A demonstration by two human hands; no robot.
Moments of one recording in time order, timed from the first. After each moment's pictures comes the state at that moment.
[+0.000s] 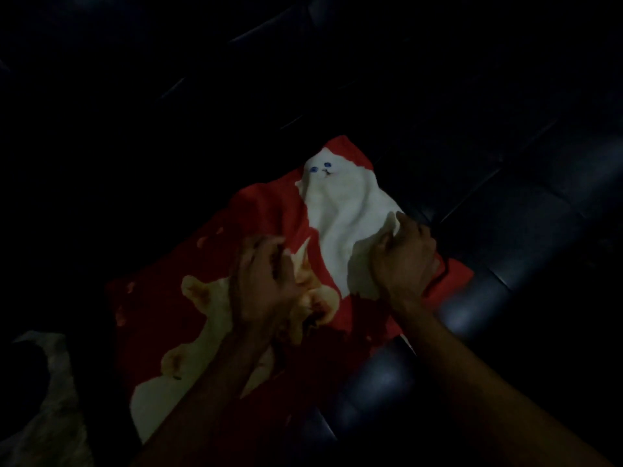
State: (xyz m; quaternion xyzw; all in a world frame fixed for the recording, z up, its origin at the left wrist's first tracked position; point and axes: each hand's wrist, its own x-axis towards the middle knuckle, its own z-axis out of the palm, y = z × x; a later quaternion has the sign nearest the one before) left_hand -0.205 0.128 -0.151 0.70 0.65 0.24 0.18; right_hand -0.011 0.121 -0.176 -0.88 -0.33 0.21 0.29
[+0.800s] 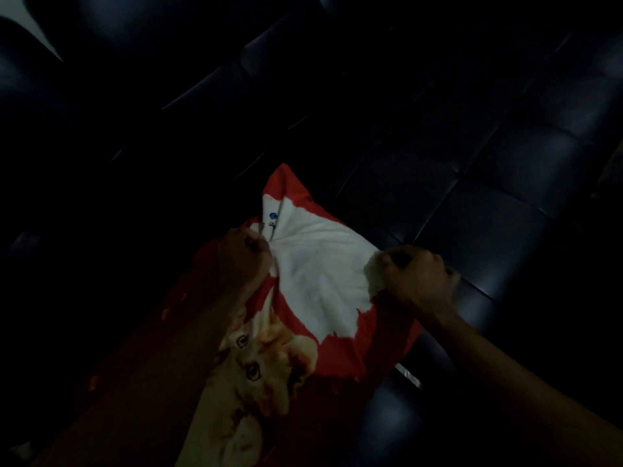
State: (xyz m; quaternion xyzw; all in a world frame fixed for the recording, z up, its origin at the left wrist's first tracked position) left_hand -0.165 0.263 -0.178 0.71 0.66 0.14 0.22; right_hand 0.065 0.127 -0.191 -0.88 -0.32 0.29 0.20
